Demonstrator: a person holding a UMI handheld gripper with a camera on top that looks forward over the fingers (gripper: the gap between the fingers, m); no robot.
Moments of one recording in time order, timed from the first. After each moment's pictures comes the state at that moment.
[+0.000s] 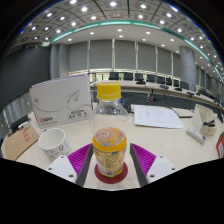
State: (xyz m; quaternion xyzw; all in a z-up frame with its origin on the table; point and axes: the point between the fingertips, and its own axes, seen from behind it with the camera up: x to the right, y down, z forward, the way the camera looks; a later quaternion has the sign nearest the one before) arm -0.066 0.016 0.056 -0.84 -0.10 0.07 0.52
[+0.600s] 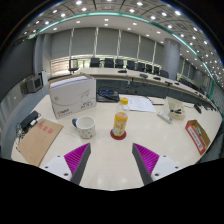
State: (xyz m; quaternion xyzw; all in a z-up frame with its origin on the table) arm -0.100 -0.220 0.180 -0.89 -0.03 -0.03 0.45
